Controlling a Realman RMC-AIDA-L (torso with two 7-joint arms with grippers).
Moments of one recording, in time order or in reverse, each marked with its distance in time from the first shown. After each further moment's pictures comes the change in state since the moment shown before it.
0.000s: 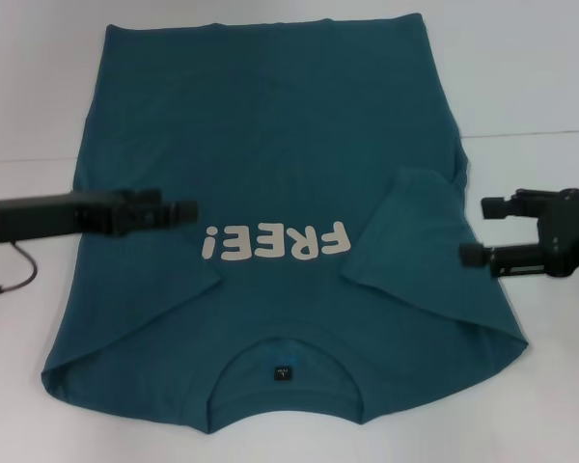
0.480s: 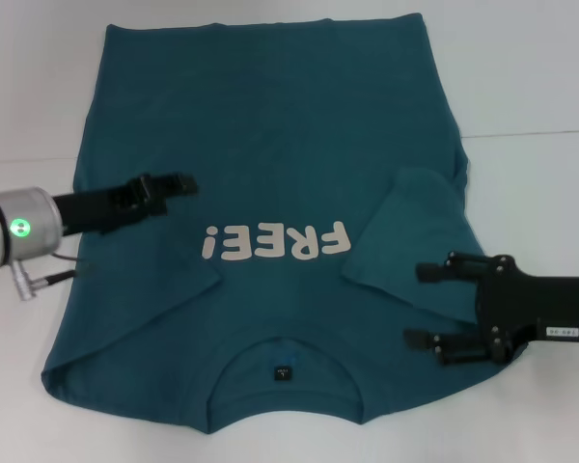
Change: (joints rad) left arm -0.023 -0.167 -0.007 0.065 0.152 -0.428 -0.557; right arm -0.008 0.052 -0.033 0.250 0.024 0.022 -0.464
